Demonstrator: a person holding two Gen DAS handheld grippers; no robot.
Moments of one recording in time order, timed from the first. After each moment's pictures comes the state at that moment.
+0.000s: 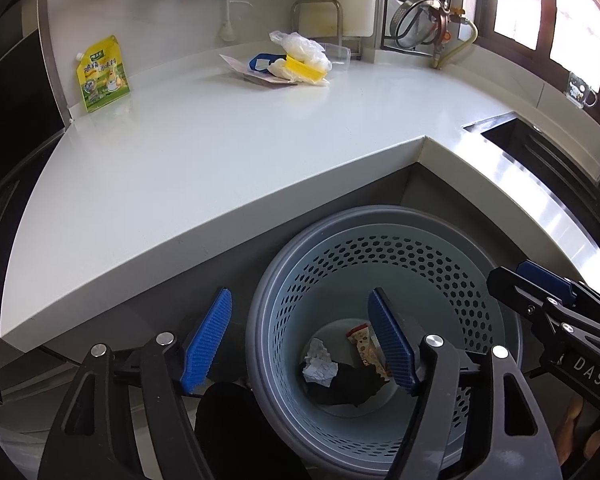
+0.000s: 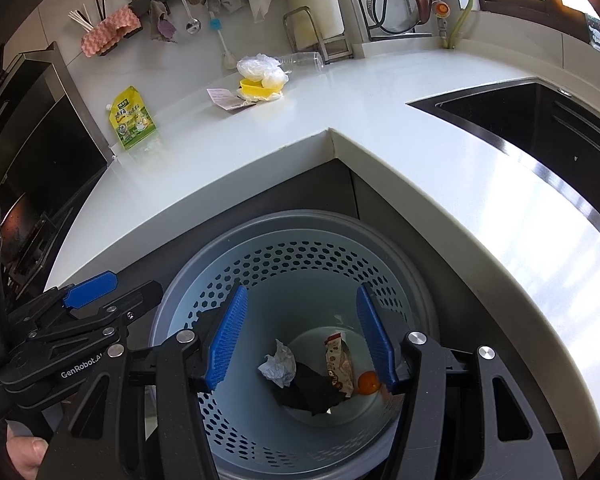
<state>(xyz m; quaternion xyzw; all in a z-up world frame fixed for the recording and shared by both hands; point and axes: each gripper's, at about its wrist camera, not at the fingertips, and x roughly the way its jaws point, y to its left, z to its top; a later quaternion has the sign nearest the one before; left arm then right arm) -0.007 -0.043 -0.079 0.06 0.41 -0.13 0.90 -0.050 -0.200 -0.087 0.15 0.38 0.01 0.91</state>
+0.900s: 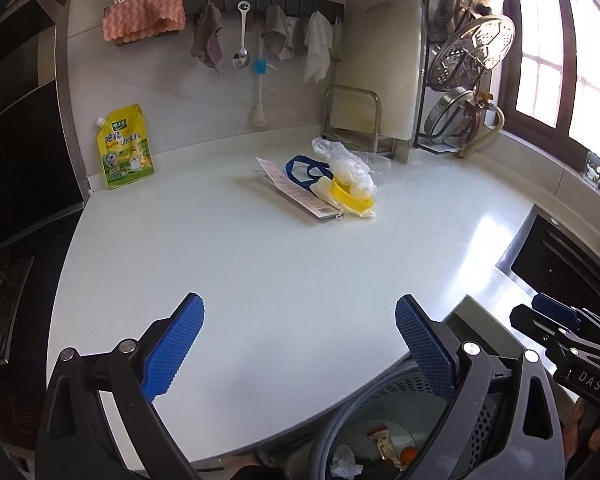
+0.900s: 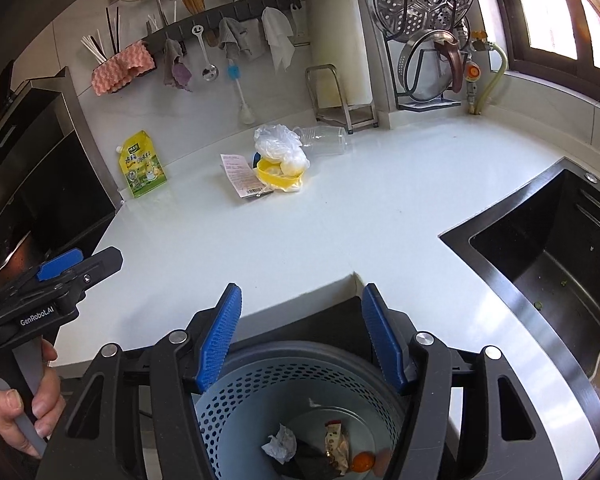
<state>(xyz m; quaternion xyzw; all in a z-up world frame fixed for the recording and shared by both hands) 0.090 -0.008 0.007 0.03 0.31 -0.11 0.94 0.044 -0.213 -0.022 0.12 0.33 0.02 0.94</state>
